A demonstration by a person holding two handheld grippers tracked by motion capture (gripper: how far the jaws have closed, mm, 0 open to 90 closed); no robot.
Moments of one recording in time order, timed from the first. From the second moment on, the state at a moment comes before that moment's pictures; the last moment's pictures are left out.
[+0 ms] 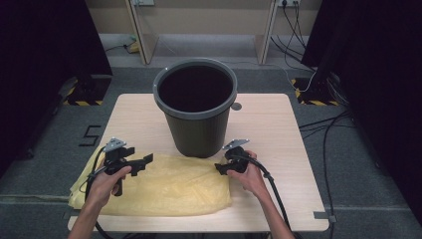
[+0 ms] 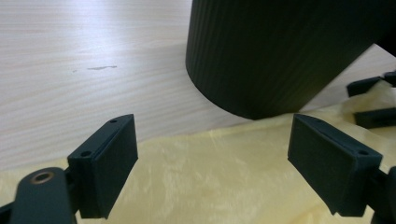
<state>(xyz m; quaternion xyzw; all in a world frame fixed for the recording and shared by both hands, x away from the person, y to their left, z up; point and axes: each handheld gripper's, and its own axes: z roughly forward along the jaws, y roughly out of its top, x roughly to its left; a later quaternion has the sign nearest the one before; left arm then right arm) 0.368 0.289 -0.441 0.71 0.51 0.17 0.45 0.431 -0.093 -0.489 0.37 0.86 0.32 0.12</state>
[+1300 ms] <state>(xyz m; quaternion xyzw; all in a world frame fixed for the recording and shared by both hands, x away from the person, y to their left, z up) 0.332 0.319 -0.478 0.73 0.52 0.17 0.42 0.353 -0.294 -0.500 0.49 0.80 0.29 0.20</state>
